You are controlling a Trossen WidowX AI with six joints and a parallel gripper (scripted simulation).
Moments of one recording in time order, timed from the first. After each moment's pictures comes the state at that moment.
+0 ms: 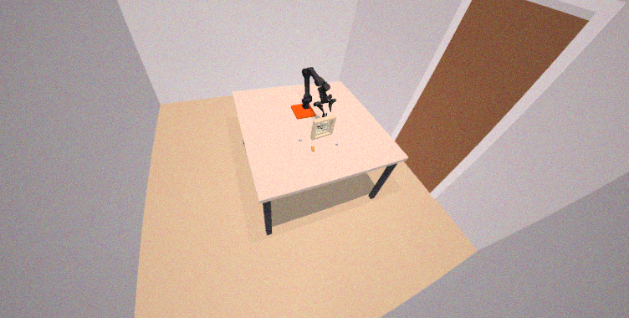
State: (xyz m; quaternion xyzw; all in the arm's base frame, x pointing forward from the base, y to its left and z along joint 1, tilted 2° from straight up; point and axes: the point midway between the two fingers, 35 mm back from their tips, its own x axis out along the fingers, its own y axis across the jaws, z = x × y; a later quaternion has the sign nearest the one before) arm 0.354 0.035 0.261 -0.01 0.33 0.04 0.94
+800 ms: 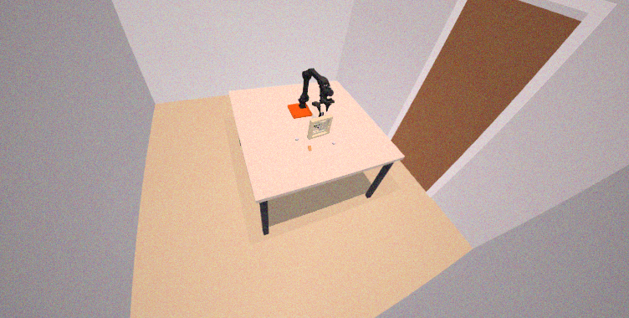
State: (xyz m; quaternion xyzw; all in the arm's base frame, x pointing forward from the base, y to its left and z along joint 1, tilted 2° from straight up) arm 0.336 0.049 0.238 -0.04 0.55 0.04 0.83
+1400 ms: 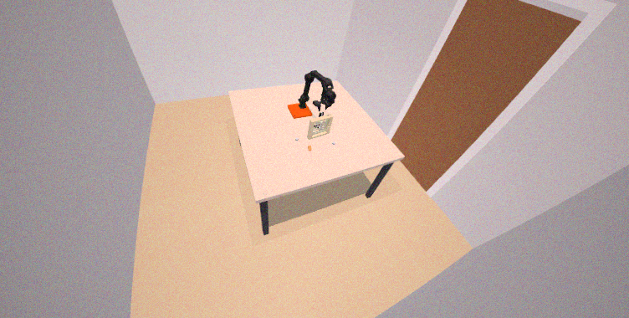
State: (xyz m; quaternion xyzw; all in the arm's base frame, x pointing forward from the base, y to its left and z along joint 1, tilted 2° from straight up) arm 0.315 0.054 0.235 -0.07 0.66 0.04 0.75
